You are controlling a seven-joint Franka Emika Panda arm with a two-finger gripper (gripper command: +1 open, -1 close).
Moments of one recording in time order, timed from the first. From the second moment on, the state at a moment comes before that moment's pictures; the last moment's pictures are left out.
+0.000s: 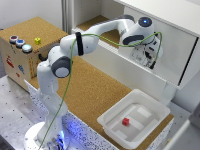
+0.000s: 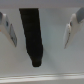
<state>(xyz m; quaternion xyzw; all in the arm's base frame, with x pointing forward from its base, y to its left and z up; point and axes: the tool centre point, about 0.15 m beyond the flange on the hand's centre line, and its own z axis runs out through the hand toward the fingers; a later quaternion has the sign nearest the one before) 0.534 -0.309 0.586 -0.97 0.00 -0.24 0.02</state>
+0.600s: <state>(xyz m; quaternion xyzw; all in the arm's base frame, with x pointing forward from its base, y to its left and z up) 0.547 -0.304 0.599 -0.97 -0.01 -0.26 0.00</state>
